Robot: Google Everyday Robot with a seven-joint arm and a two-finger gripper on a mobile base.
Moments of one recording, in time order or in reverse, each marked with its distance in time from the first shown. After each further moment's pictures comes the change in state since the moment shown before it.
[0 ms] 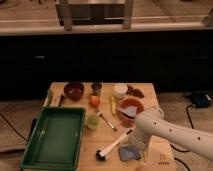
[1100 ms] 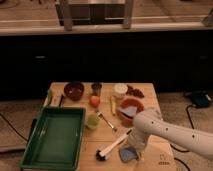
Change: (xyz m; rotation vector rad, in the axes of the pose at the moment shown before) arm 0.005 -0.004 0.021 0.004 -0.039 -0.051
